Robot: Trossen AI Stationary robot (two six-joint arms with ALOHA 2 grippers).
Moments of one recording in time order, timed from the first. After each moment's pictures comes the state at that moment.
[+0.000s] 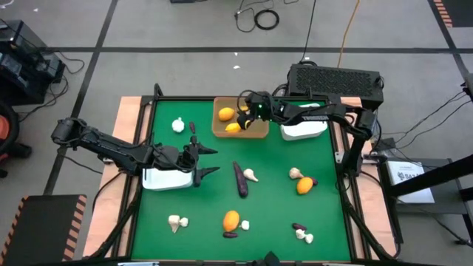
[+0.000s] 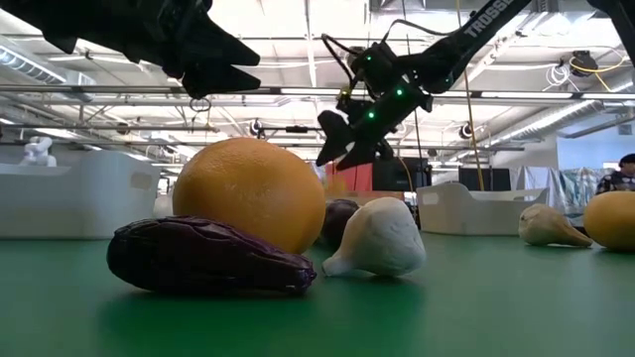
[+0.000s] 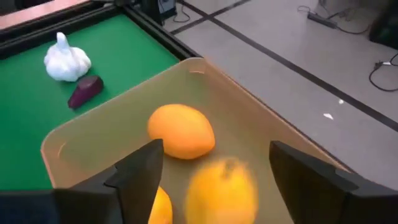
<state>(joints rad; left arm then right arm) -0.18 1.14 0.48 0.41 -0.30 -0.10 -0.44 1.82 1.14 0.13 0.17 0.19</state>
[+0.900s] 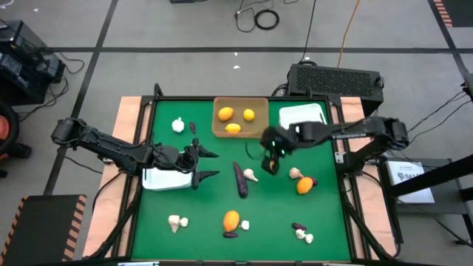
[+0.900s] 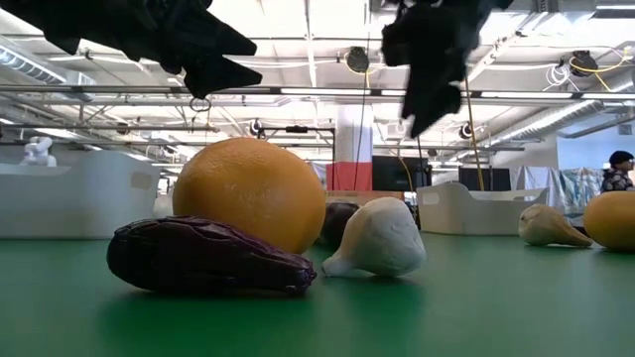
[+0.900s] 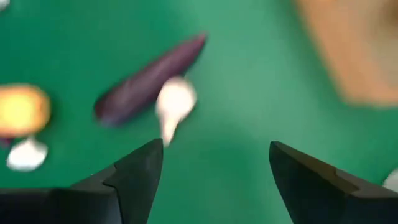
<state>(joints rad) -0.19 1.14 0.48 0.42 -0.20 -0.12 -0.02 1.48 1.17 -0.78 -0.01 0.45</state>
